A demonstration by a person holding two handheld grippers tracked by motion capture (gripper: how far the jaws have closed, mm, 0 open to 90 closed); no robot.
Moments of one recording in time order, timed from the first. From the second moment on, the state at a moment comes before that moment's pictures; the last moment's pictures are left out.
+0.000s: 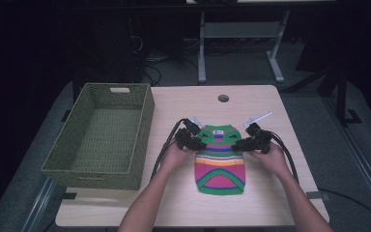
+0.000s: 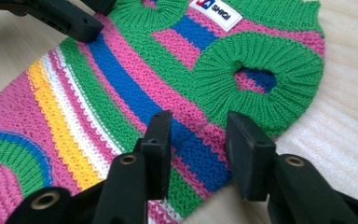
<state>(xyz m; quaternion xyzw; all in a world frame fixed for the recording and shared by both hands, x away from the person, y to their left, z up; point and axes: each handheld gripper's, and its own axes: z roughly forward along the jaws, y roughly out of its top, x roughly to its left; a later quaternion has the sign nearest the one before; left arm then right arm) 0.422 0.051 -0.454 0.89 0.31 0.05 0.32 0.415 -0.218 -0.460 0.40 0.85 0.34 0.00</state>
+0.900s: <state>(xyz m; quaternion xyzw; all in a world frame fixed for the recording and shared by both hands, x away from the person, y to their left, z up) 0.394 0.067 -0.432 0.88 0.31 0.05 0.36 0.395 -0.240 -0.436 0.40 0.84 0.38 0.00</state>
